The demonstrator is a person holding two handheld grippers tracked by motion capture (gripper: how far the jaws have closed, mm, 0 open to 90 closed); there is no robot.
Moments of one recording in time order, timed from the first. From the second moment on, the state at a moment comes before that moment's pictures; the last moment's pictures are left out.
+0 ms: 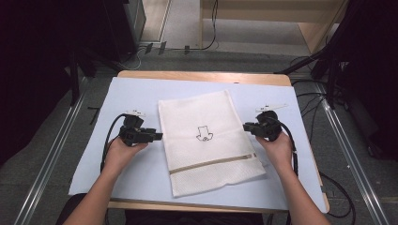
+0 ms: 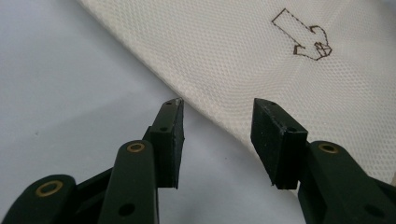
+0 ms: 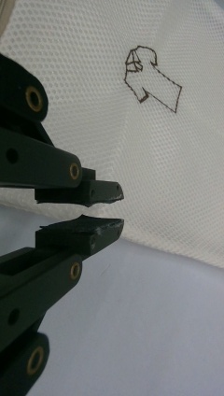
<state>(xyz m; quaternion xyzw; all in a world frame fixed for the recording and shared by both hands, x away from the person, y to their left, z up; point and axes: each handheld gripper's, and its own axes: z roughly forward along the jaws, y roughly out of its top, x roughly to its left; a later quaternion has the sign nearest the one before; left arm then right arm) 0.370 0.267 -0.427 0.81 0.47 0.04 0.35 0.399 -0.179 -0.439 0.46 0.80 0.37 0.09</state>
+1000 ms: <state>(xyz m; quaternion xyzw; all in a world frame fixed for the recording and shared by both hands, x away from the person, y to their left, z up) 0.382 0.236 -0.445 0.83 0.47 0.03 0.32 0.399 -0.182 -0.451 0.48 0.80 0.36 0.09</state>
